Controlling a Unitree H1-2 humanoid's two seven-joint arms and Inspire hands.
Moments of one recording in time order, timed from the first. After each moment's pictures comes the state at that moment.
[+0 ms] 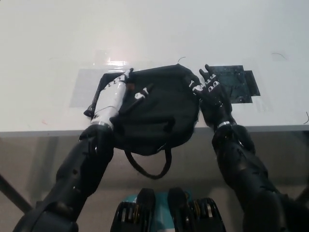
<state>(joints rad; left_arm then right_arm) -0.81 0.09 -0.17 1.08 0.58 -0.25 0.36 -0.94 0.09 -0.65 1.32 0.22 -0.26 0.28</state>
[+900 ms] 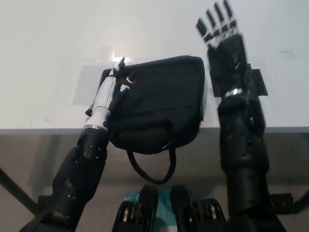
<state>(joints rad) -0.77 0.10 -0.07 0.91 0.36 -0.41 0.26 -0.88 0.20 -0.50 0.52 0.41 -0.08 0.30</state>
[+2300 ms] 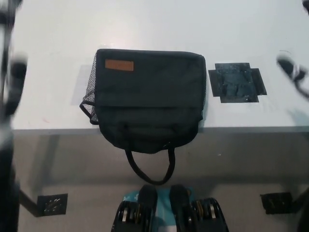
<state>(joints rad) -0.31 0.33 0.04 -0.59 0.11 -0.07 0.06 -0.36 0.04 -0.28 -0.54 0.32 0.10 0.27</state>
